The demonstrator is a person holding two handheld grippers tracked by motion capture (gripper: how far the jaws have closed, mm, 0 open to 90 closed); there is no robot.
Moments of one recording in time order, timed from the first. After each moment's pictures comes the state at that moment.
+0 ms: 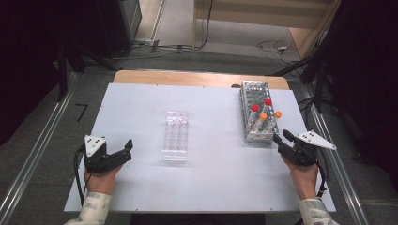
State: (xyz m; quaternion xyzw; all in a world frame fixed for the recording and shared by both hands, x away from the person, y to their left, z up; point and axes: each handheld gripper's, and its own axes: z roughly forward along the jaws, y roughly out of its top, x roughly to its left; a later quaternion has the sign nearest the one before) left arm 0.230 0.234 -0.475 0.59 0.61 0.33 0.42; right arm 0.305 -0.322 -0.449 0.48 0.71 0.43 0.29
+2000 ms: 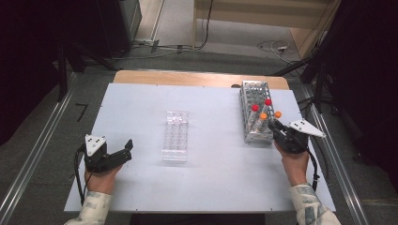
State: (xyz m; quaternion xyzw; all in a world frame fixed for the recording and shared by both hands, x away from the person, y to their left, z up) left arm 0.232 0.235 -0.476 0.59 0.61 0.32 0.42; right arm 0.334 -0.303 -0.439 0.46 0.70 0.45 0.31
